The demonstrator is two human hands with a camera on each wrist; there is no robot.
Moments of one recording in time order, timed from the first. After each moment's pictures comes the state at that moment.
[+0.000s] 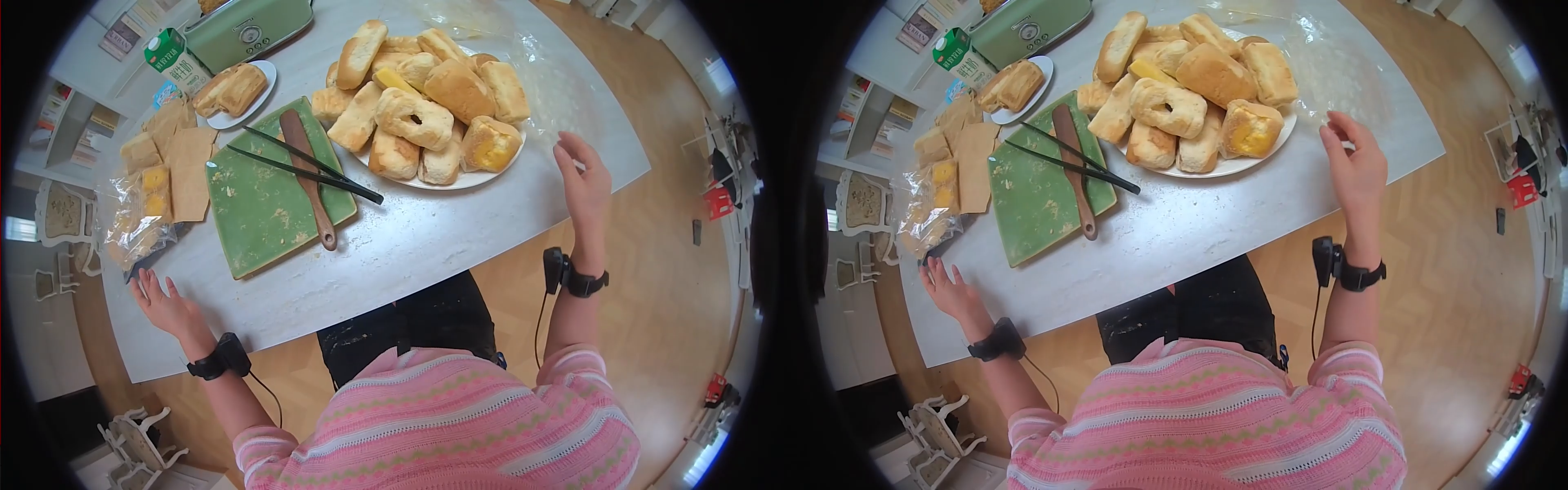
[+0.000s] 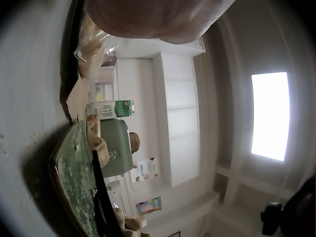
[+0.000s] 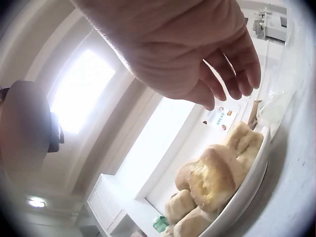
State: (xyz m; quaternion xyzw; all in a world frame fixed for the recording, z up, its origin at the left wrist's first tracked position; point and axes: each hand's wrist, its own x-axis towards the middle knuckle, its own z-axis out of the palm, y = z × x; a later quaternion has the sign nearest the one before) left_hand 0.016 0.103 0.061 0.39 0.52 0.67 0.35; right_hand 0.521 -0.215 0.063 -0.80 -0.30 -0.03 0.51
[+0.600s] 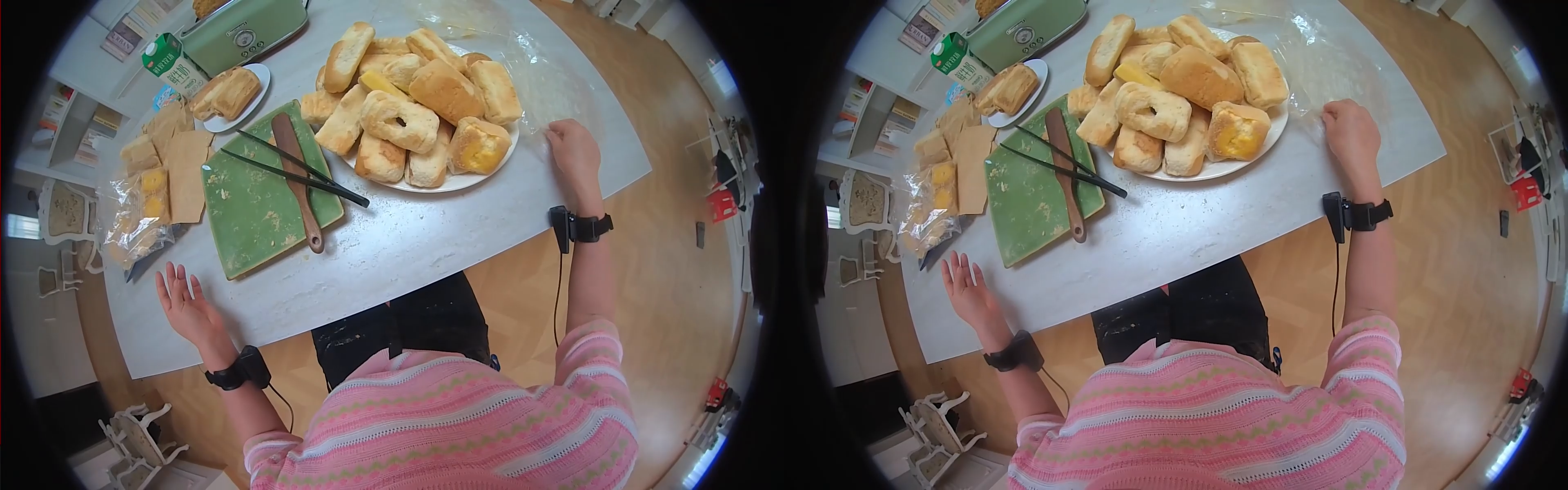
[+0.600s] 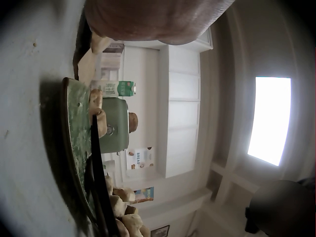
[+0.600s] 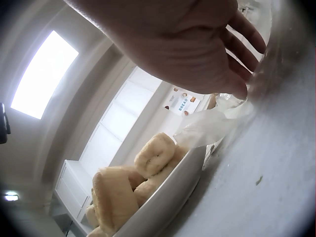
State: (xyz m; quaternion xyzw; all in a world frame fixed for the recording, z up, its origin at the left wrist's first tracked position) left_hand 0.050 0.054 0.050 0.38 0.49 0.65 0.45; right_hand 0.615 -0.199 0.031 -0.92 -0.35 -0.10 0.17
